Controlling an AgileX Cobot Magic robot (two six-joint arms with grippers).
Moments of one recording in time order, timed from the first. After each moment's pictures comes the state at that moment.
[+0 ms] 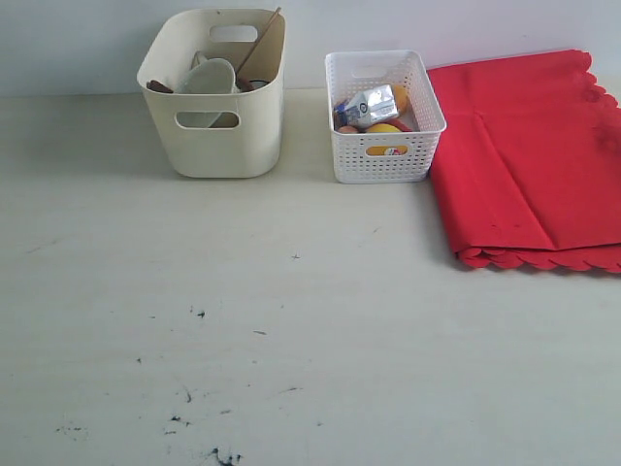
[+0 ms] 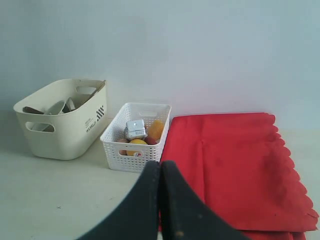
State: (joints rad) left arm -0.08 0.01 0.00 0.03 0.36 -0.13; right arm 0.05 0.04 -0.55 0.23 0.77 -0.15
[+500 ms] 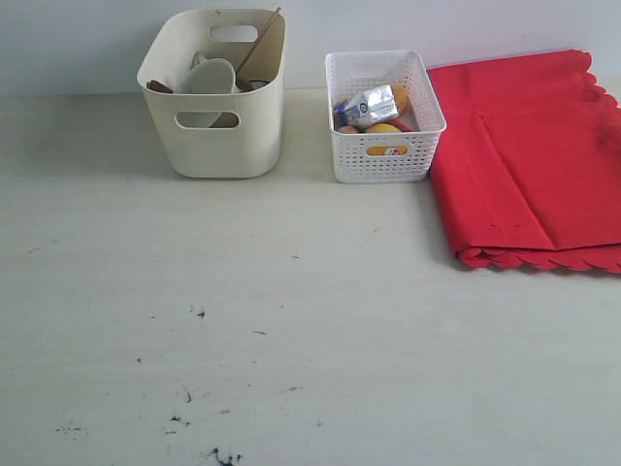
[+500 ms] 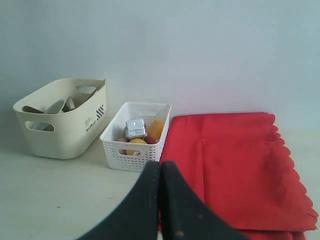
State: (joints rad) left arm -0.08 0.01 0.00 0.03 0.36 -0.13; right arm 0.05 0.04 -0.55 0.23 0.77 -0.15
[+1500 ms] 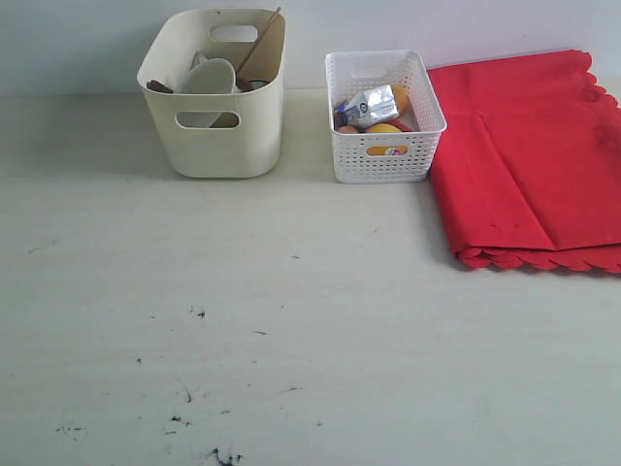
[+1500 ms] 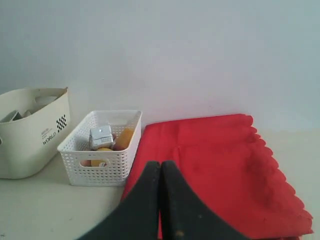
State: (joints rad) left arm -0.08 0.01 0.00 0.03 0.36 -0.13; right arm 0.05 0.02 -0.16 0.21 0.30 -0.15
